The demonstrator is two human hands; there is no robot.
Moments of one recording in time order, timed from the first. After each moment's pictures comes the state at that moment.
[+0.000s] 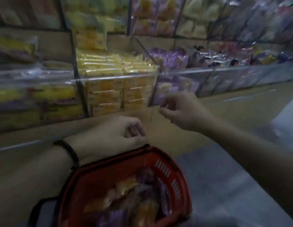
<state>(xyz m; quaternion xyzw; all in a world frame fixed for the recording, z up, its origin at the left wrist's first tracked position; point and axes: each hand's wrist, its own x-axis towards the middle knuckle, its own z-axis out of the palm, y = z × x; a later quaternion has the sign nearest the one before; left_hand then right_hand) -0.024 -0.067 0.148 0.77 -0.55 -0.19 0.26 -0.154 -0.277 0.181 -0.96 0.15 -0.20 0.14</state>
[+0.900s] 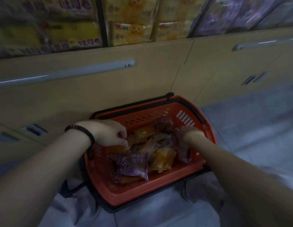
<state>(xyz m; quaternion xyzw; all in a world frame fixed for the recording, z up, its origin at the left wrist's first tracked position) 0.035 -0.001 -0.030 0.78 -0.44 -0.42 -0.13 -0.135 -0.263 -0.145 -0.87 0.32 0.36 0.07</state>
